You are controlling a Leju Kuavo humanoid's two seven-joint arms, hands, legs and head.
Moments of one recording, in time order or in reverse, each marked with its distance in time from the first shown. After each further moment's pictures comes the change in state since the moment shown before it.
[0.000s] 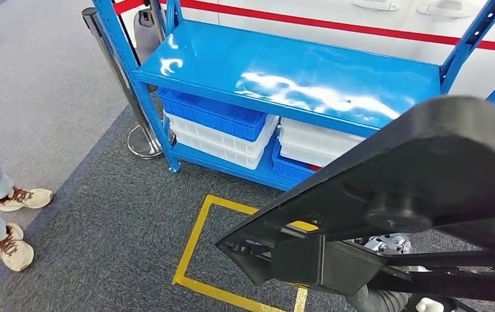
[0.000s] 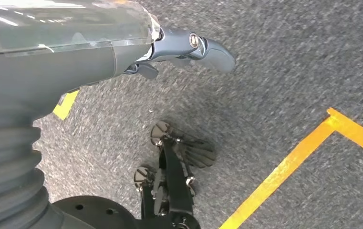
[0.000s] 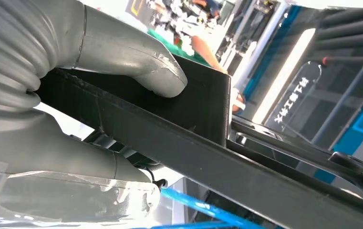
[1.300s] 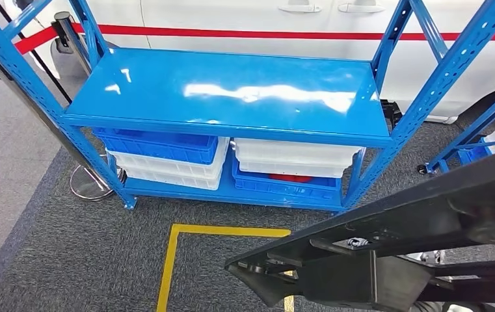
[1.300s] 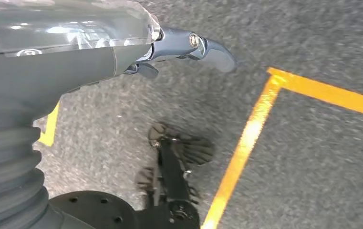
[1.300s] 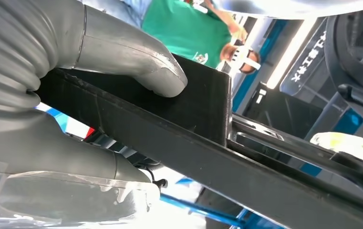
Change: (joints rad) left arm 0.010 -0.005 -0.060 0.001 0.055 -0.035 -0.010; right arm 0.094 -0.003 -0.164 -0.014 -0.150 0.190 -0.001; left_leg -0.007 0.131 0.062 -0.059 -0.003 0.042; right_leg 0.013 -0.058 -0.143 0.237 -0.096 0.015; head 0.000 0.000
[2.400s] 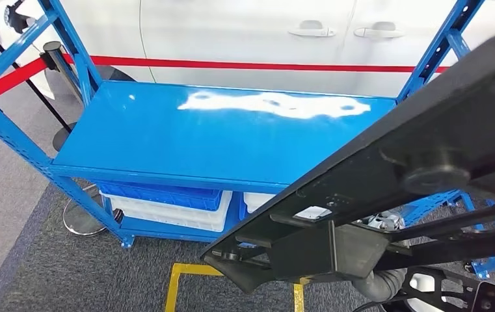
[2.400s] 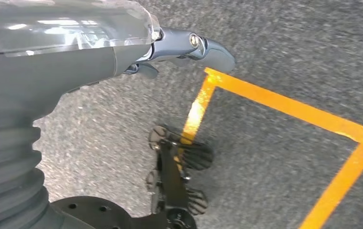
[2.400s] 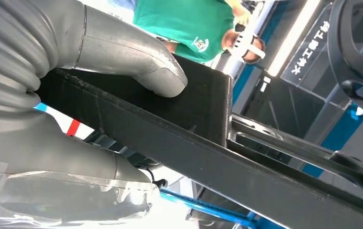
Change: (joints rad) left arm 0.003 0.004 -0.009 0.001 0.046 0.031 0.030; right arm -0.195 -0.008 0.195 0.115 -0.026 -0.102 0.002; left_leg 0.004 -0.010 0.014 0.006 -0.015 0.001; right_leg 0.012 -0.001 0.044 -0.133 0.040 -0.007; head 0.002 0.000
